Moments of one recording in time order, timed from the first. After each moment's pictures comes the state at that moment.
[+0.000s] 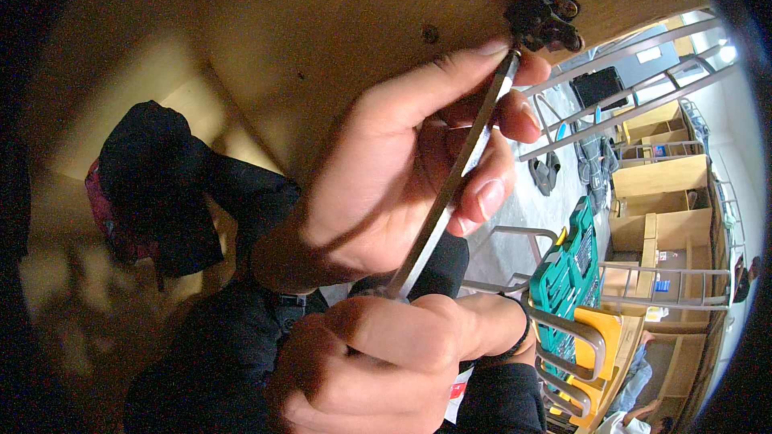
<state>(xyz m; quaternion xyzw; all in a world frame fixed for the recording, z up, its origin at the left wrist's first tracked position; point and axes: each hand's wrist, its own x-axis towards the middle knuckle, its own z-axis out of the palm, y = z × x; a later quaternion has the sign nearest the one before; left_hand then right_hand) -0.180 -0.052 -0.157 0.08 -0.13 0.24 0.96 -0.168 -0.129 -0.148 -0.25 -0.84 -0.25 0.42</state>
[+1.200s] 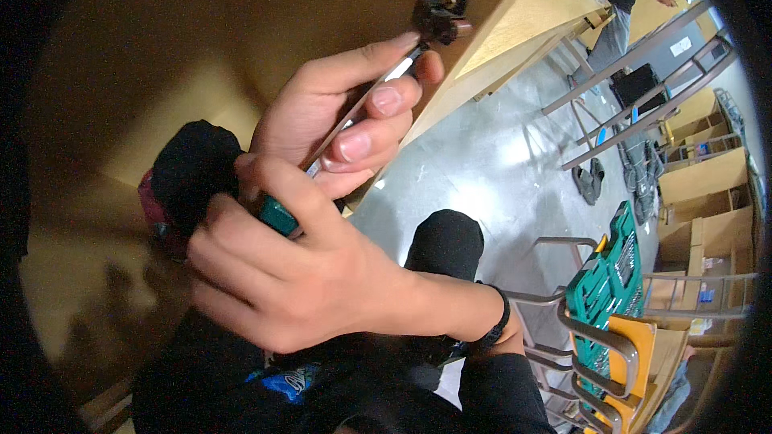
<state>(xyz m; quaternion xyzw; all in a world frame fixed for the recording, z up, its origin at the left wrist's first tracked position) -0.206 -0.018 -0.142 0.24 -0.08 0.15 0.96 -0.195 -0.114 -0.152 -0.29 -0.76 -0.23 0.54</state>
